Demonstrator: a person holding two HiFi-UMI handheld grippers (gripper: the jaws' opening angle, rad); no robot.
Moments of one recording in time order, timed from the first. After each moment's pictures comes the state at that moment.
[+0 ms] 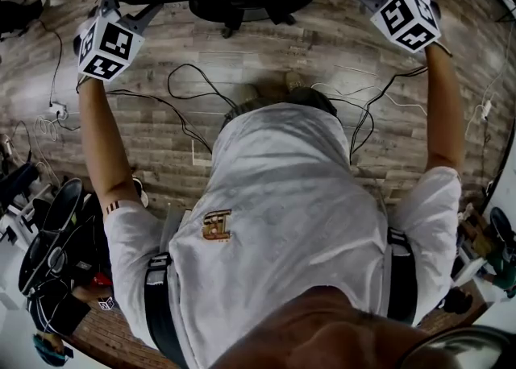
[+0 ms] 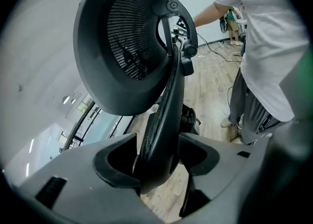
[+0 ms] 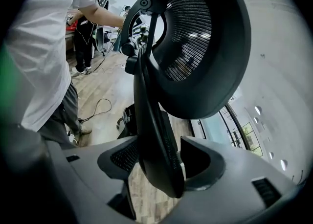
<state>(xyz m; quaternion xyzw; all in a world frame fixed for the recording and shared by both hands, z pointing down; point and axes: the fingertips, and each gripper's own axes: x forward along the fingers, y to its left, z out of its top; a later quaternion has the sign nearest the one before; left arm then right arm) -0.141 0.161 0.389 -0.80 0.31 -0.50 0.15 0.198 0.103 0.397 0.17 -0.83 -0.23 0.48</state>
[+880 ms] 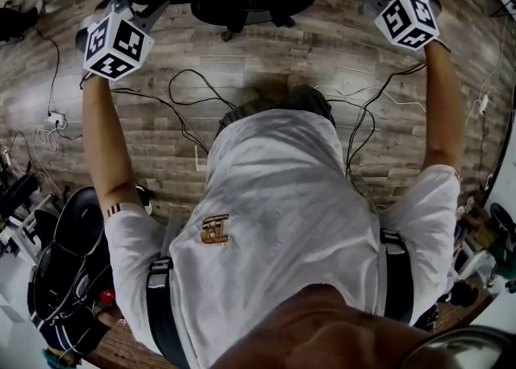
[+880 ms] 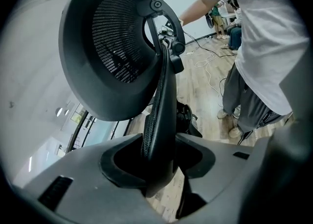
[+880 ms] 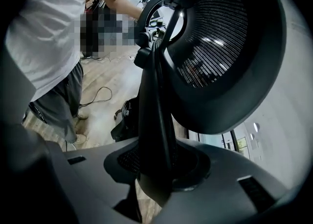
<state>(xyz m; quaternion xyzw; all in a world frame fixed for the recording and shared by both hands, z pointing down) -0.143 0.161 0.393 -0.79 0.25 -0.51 0.20 0.182 0.102 0.408 0.14 -0.80 -0.31 0.50</state>
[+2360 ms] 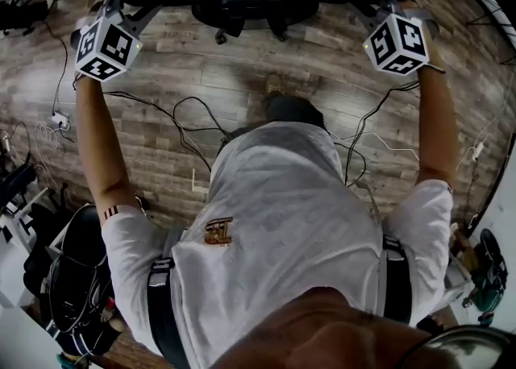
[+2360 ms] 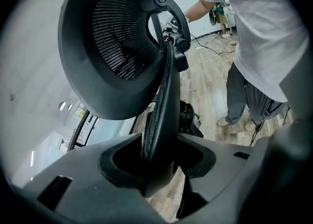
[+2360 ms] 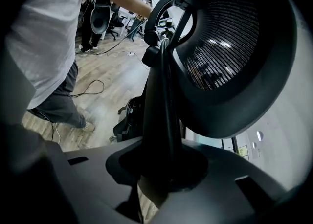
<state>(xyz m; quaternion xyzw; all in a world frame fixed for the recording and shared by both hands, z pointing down) -0.224 -0.089 0.391 -0.78 0.28 -0.52 0.18 0.097 -0.142 0.407 0.10 -0.79 -0.34 0.50</state>
